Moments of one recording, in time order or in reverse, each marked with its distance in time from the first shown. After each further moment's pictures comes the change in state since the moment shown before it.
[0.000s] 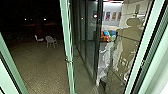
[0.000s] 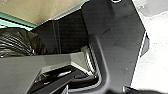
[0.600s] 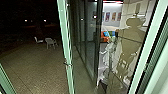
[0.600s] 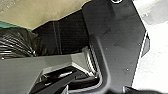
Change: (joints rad) left arm 0.000 0.003 0.000 0.000 0.000 0.000; right arm 0.000 0.003 -0.003 0.000 0.001 0.000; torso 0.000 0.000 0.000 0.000
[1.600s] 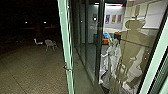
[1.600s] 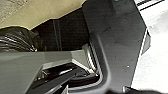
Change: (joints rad) left arm 0.012 0.019 -0.008 0.022 0.007 0.000; right arm -0.007 -0.001 0.000 0.000 -0.003 0.002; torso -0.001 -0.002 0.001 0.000
